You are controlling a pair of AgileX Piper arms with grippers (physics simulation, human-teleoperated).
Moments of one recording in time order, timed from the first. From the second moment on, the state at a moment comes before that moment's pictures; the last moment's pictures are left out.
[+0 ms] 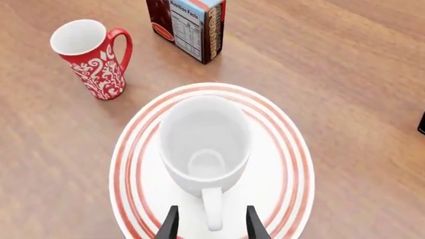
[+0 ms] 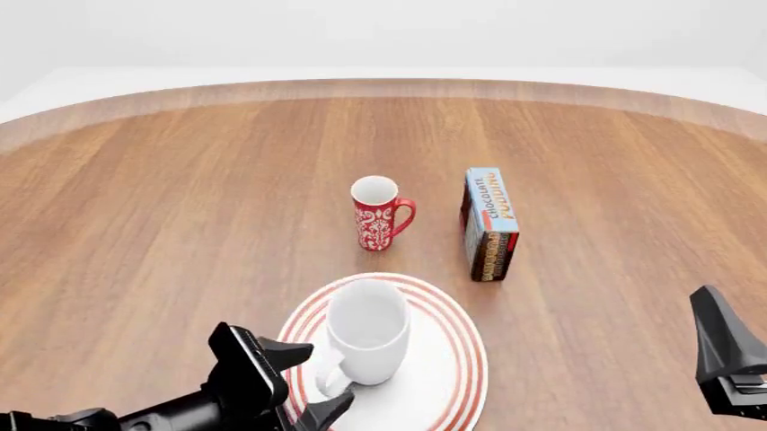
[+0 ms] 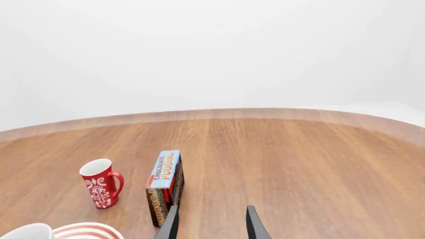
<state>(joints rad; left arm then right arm) -0.87 1.45 -0.16 -0.70 -0.01 0.01 0.00 -0.02 -0.03 0.08</state>
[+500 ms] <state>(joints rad) -0.86 1.34 -0.16 -0.63 -0.02 0.01 0.00 -0.02 -0.03 0.08</state>
